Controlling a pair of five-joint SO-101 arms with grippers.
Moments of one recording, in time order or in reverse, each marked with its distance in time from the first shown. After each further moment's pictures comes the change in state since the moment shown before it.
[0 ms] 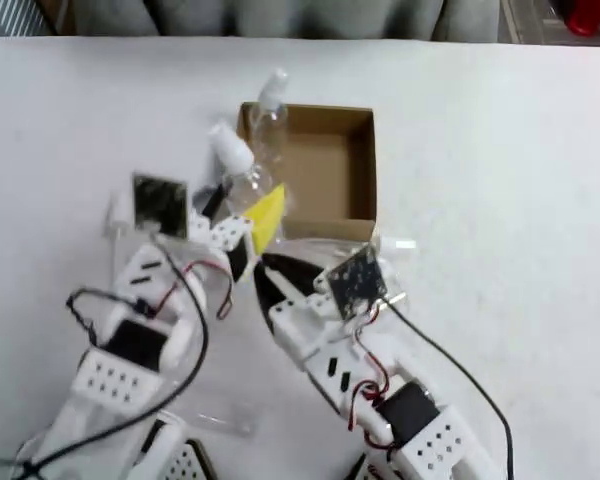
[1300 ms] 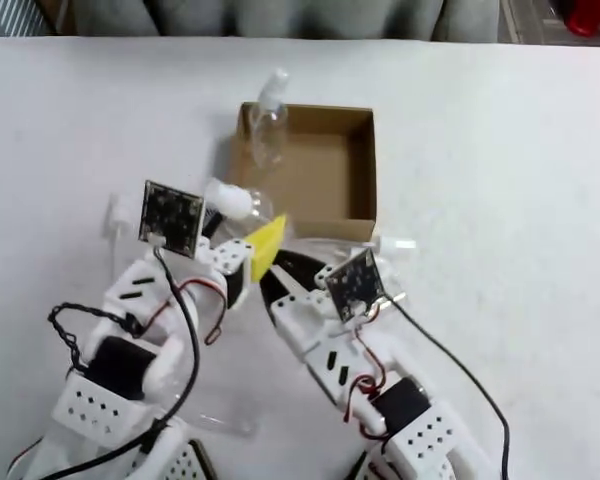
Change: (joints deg) left arm 3.1 -13.5 -2.6 18.2 -4.6; right arm 4.3 8.2 3.6 -11.6 4.0
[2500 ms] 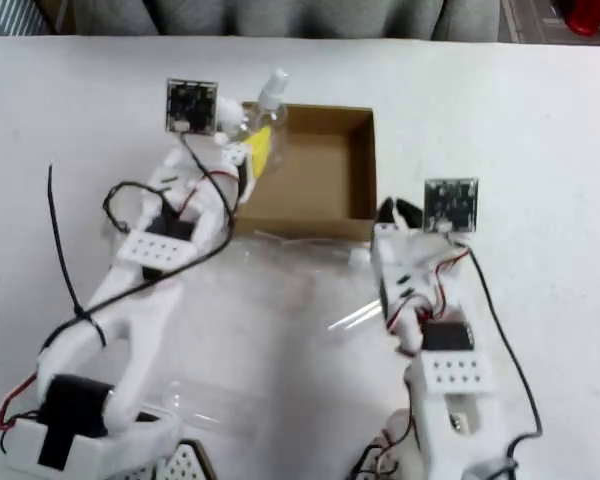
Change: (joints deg) left arm -10.7 59.6 -22.5 -35.1 0.0; right arm 33.3 31.5 -16.8 -3.7 1.9
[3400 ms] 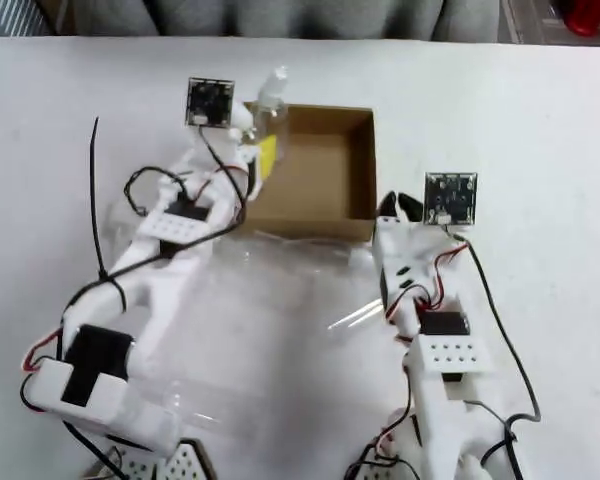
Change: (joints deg) left arm 0.1 13.7 -7.6 -0.1 0.0; right arm 0.4 5.4 -0.2 -5.3 0.0
